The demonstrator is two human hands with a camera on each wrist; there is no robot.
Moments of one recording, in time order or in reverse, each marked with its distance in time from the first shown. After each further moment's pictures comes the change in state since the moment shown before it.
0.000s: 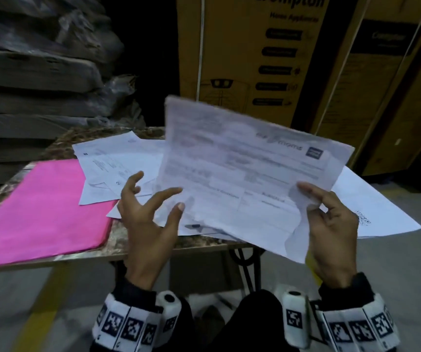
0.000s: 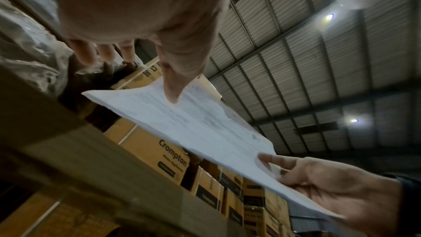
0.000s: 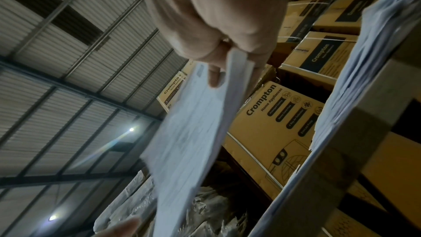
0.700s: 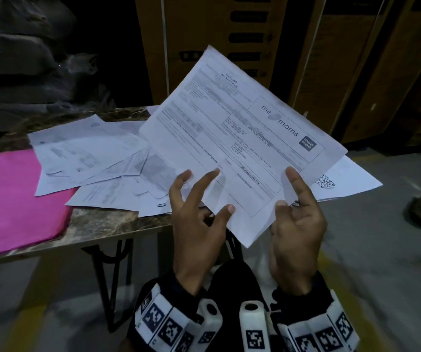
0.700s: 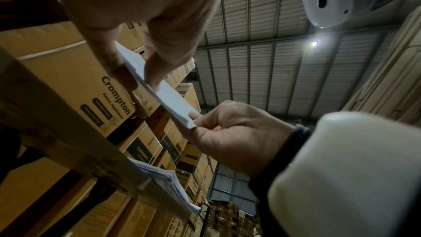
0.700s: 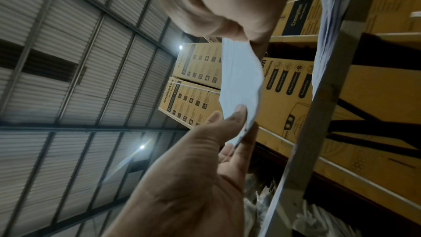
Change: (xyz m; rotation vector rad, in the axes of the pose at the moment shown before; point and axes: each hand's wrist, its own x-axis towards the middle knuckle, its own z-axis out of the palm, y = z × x) left_hand -0.066 0.078 0.083 -0.413 -0.248 -0.122; right_hand -0.054 0.008 -0.006 0.267 0.162 0.112
